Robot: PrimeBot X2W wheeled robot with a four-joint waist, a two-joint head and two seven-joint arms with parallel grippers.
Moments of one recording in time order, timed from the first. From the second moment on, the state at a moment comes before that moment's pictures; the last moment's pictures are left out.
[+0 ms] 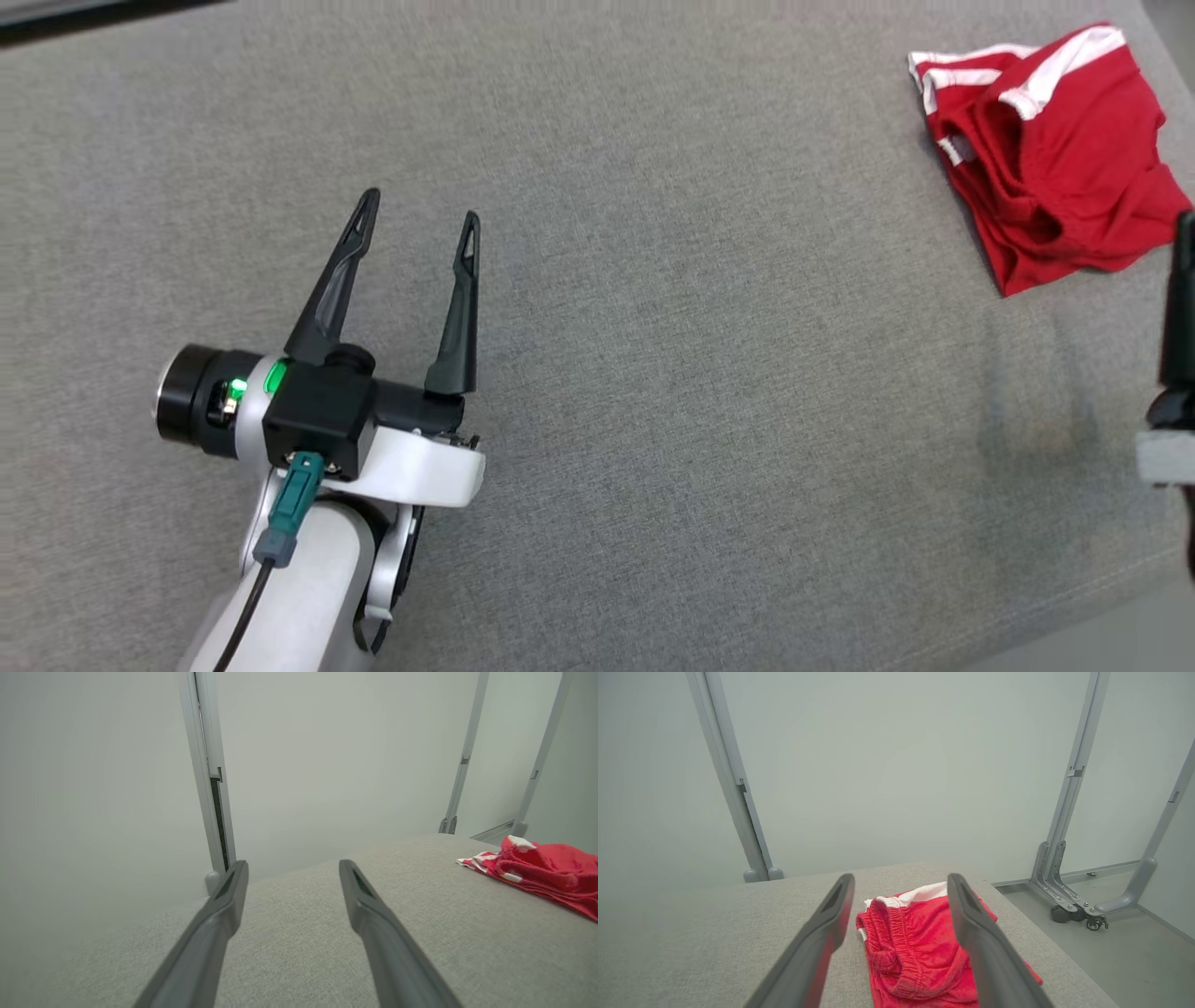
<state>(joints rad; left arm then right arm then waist) -0.37 0.18 -0.39 -0.03 -0.13 0.21 -0.18 -0.28 -0.41 0.00 0.17 0.54 0.13 -0.26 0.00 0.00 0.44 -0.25</state>
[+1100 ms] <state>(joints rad) 0.01 0.22 -0.32 0.02 -0.27 0.27 -0.18 0.11 -0.27 -0.03 -0.08 0.35 0.13 -0.10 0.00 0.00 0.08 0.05</state>
